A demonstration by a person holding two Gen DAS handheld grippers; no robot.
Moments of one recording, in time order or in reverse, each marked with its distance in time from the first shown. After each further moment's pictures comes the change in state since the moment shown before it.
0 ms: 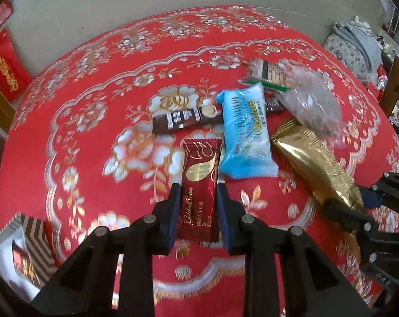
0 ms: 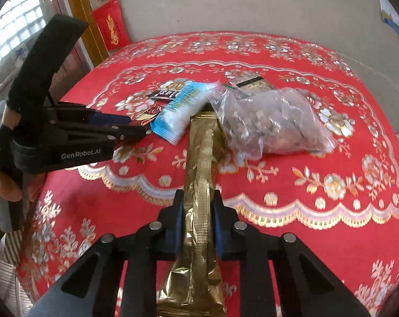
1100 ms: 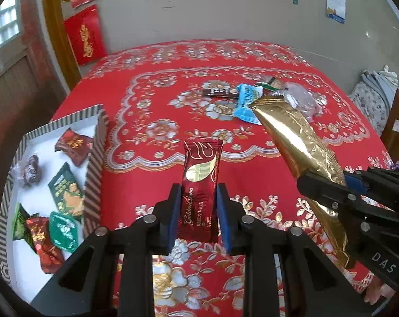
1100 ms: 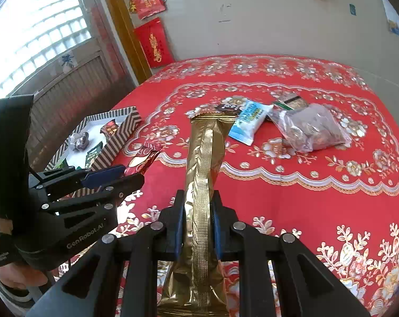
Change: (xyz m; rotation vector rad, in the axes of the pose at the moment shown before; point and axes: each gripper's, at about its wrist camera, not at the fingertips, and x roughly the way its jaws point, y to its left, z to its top) left arm -0.105 -0.027 -0.117 -0.274 -0.180 0.166; right arm -0.058 0.065 -0.027 -0.040 -0.112 0.148
